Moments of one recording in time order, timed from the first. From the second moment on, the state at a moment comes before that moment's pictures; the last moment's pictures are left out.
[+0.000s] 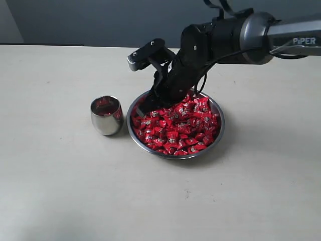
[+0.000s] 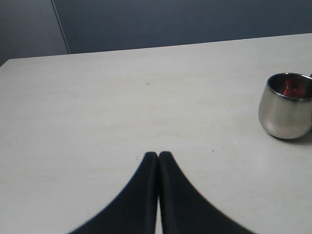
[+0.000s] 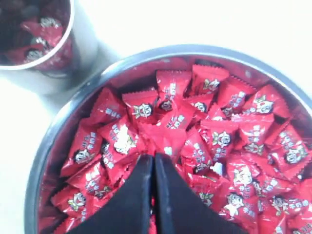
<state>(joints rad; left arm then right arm) 0.12 0.00 0.01 0.03 0.34 0.03 0.76 1.98 -1.38 0.17 0.57 -0.34</state>
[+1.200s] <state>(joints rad) 0.12 0.00 0.01 0.03 0.34 0.03 0.85 2.14 -1.54 0.65 0.43 -0.61</state>
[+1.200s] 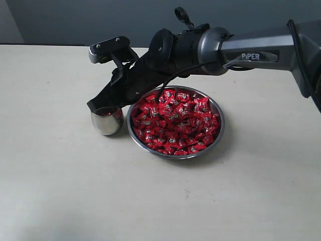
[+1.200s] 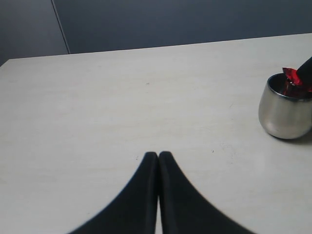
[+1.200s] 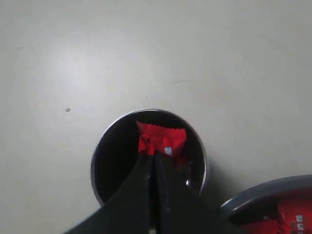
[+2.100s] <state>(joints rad) 0.12 0.00 0.01 0.03 0.34 0.03 0.80 1.99 -1.54 0.40 0.58 -0.46</state>
